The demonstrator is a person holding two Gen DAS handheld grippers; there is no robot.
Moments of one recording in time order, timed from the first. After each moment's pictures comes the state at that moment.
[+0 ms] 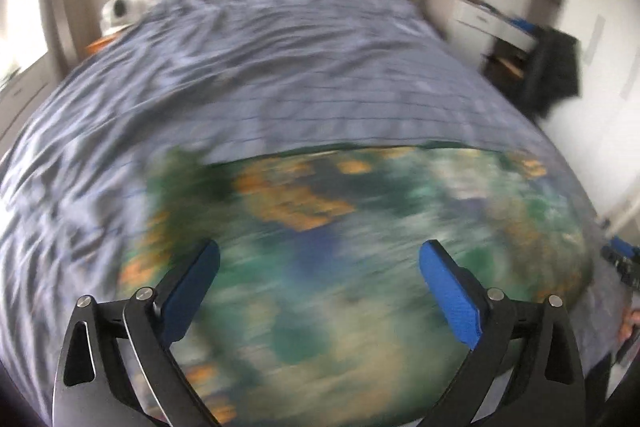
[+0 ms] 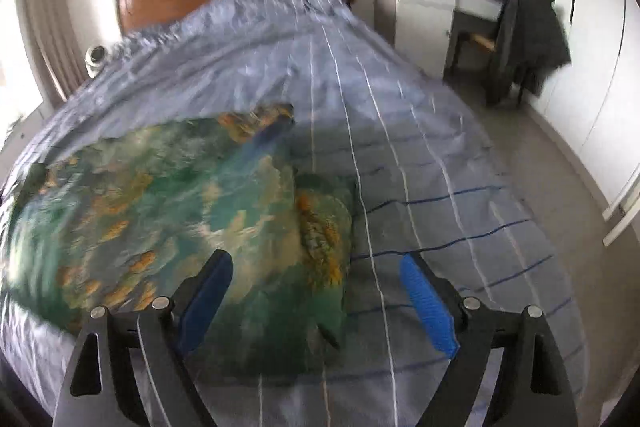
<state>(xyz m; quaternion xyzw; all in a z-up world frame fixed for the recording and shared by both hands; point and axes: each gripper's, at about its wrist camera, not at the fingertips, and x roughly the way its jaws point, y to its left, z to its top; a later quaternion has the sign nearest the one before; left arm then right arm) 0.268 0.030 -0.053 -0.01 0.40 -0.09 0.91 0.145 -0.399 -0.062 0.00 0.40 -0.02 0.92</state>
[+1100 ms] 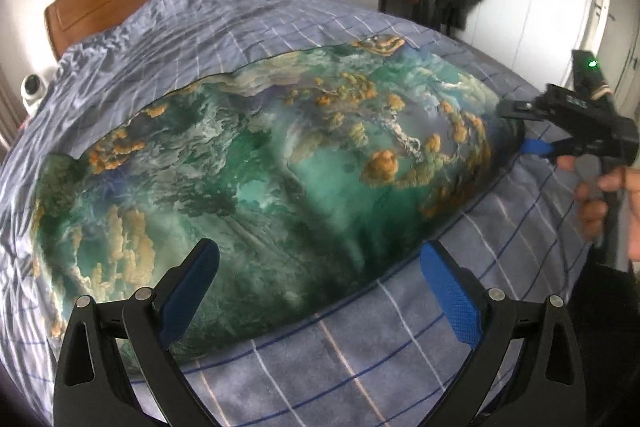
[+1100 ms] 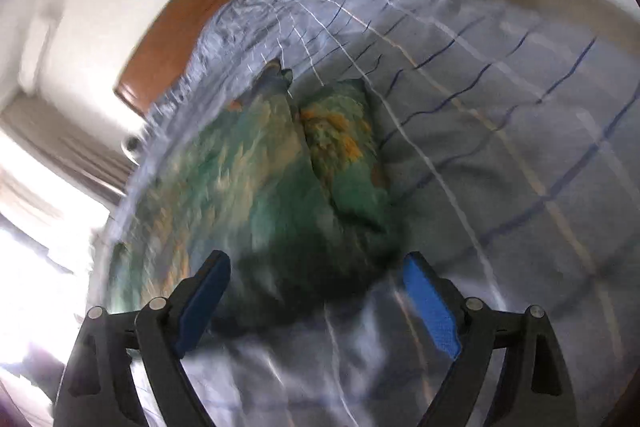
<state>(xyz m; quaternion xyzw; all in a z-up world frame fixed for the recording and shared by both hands) 0.161 -0.076 -0.089 0.11 0.40 -0.21 0.88 0.131 -0.461 -0.134 0.33 0.41 0.05 0.85</state>
